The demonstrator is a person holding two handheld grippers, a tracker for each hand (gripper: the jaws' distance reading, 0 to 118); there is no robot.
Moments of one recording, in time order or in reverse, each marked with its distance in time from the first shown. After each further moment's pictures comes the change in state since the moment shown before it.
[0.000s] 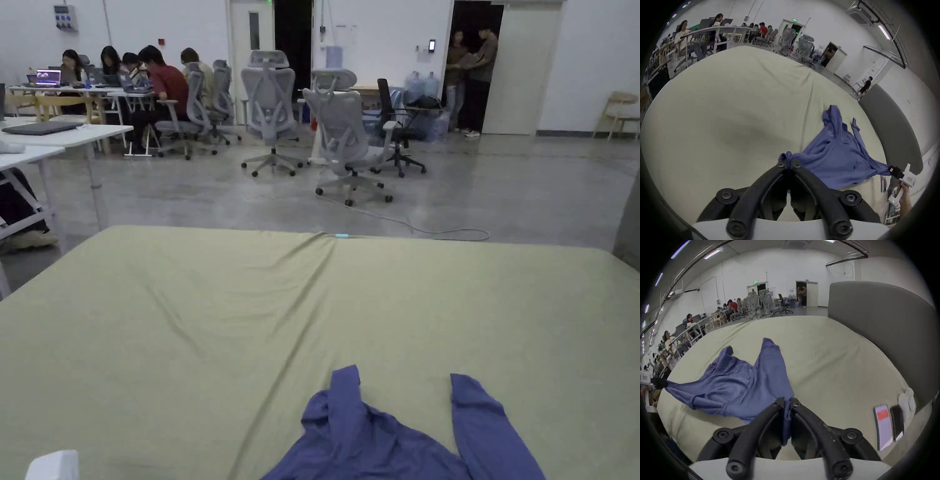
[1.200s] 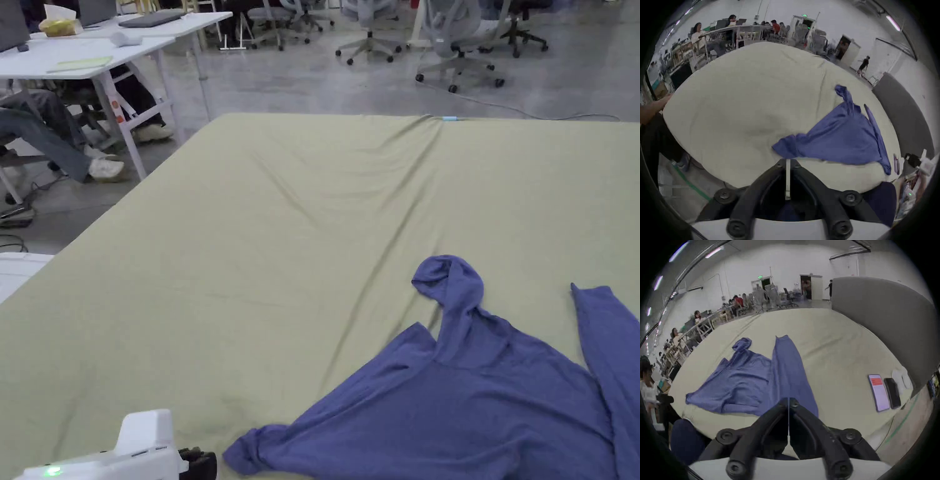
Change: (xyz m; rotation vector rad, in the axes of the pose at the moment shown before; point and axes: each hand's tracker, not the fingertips) left arm 0.040 -0.155 0.087 -0.049 0.219 0.004; right arm -0.047 -0.050 0.095 -0.080 0.069 0.000
